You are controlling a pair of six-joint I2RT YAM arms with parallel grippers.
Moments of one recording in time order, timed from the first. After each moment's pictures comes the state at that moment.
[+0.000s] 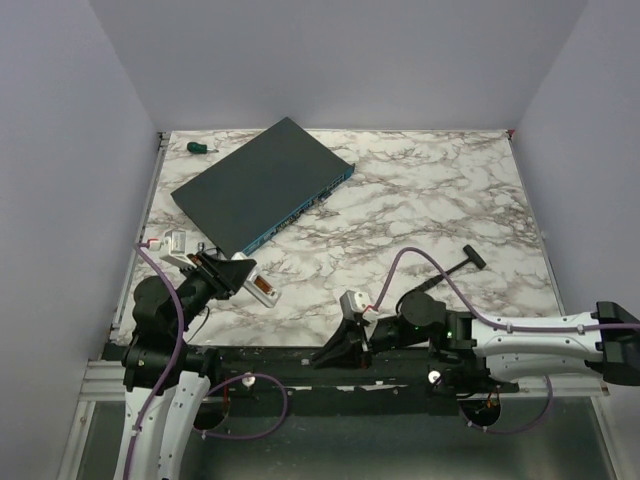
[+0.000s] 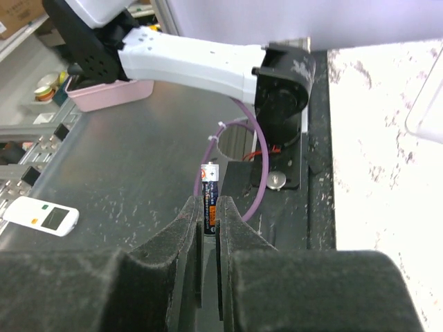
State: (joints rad) left arm -0.13 0.22 0.57 -0.46 0.40 -0.79; right arm 1.38 1.01 0.51 0.45 -0.40 0.19
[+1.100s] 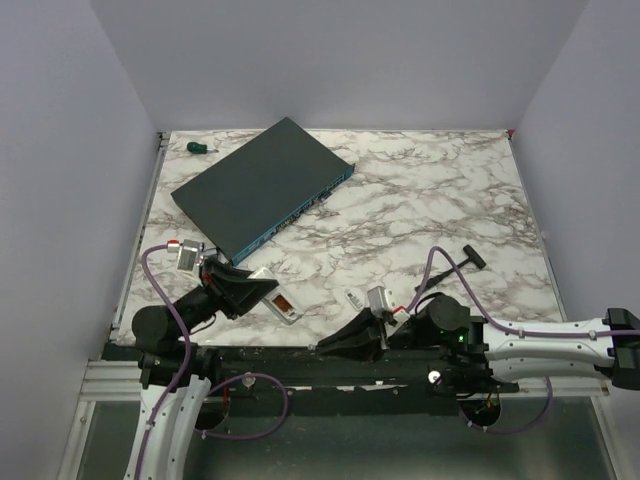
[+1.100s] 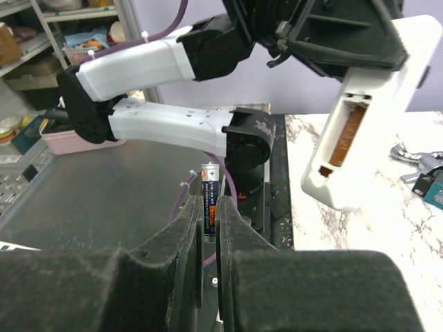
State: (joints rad) left arm -0.13 0.11 0.34 0.13 0.83 -1.00; right arm 1.38 0.90 0.44 0.62 -0.31 0.11
